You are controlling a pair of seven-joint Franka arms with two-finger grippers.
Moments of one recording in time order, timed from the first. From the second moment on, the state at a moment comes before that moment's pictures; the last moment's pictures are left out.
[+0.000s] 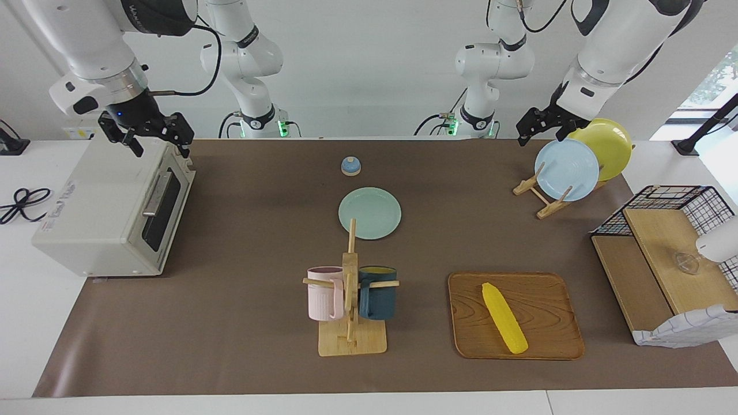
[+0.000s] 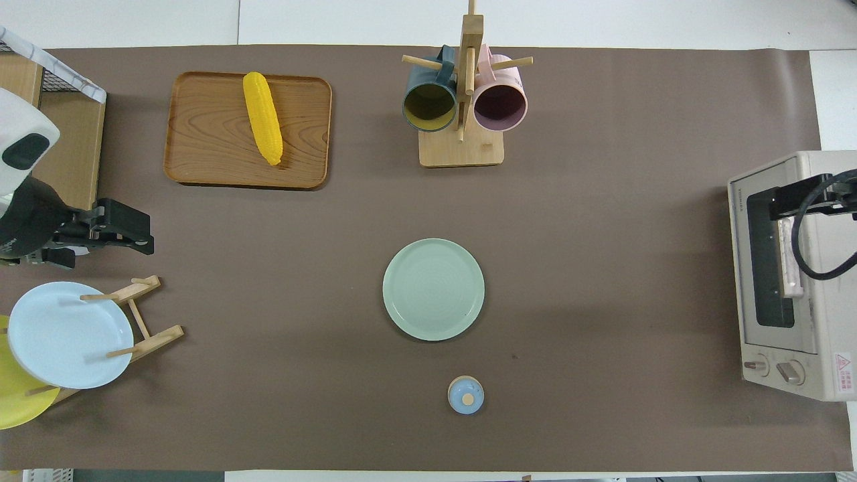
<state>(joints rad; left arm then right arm) -0.13 -0.05 -0.03 -1.60 -0.06 1.40 -0.26 0.05 -0.03 -0.11 -1.60 -0.03 1.53 -0.02</state>
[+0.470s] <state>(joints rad) -0.13 -0.05 -0.03 -1.60 -0.06 1.40 -0.26 0.05 -0.03 -0.11 -1.61 -0.03 1.53 -0.02</state>
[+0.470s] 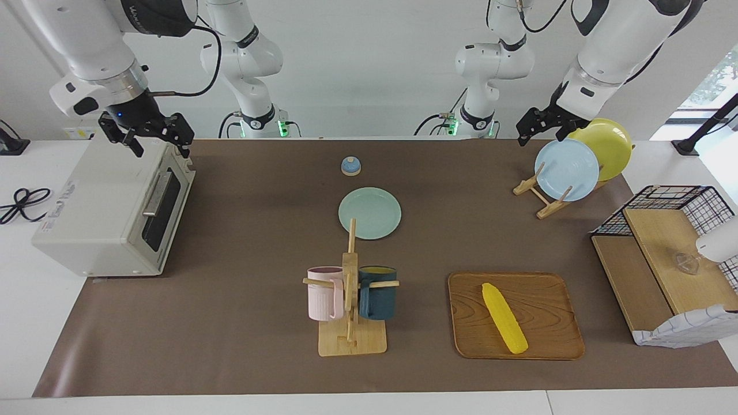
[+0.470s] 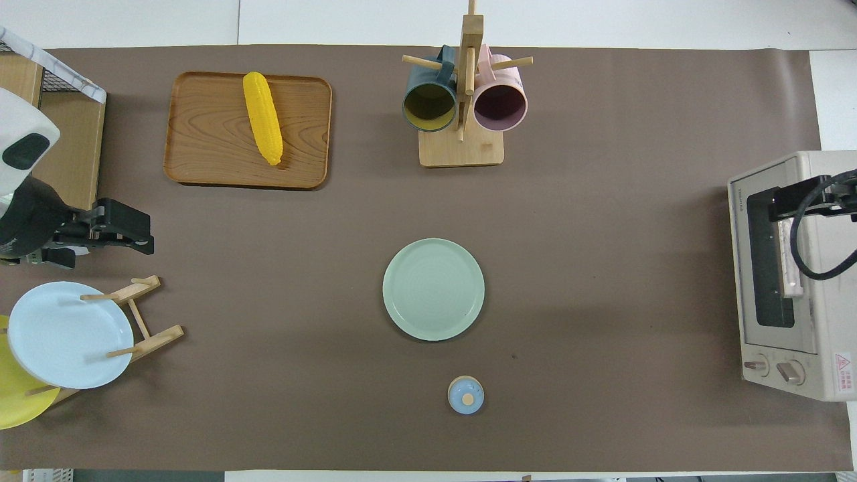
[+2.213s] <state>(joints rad) -0.12 0.07 -0.04 -1.60 -0.08 1.62 -0.26 -0.07 -0.13 -0.11 -2.11 -0.20 1.94 -0.02</state>
